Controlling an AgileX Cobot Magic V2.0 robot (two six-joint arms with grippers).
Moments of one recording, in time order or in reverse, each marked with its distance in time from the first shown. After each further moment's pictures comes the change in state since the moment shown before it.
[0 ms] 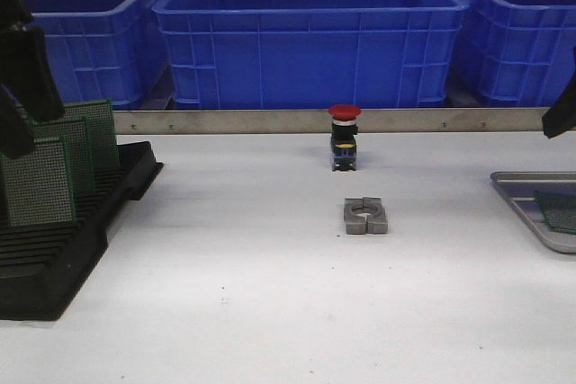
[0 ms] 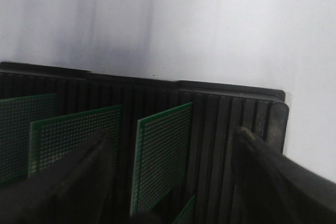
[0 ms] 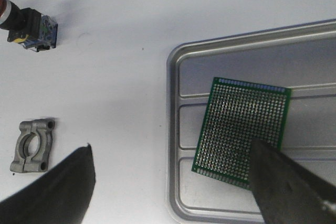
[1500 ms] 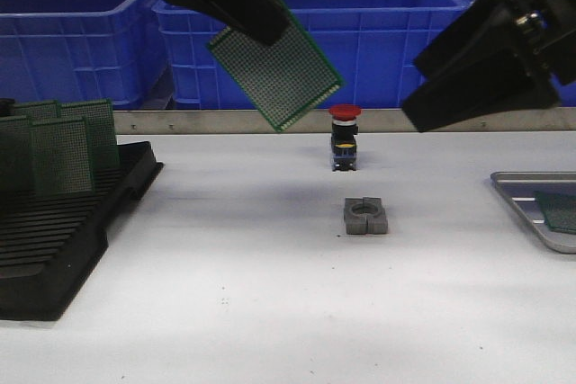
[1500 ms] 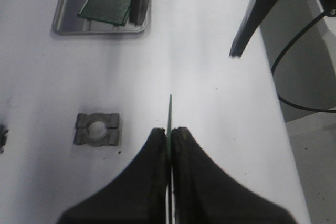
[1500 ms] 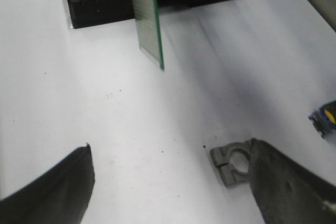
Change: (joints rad) left arm -0.301 0.060 -0.181 -0.514 0.118 -0.034; right arm 0.342 -0.122 -0.059 0.005 0.369 -0.857
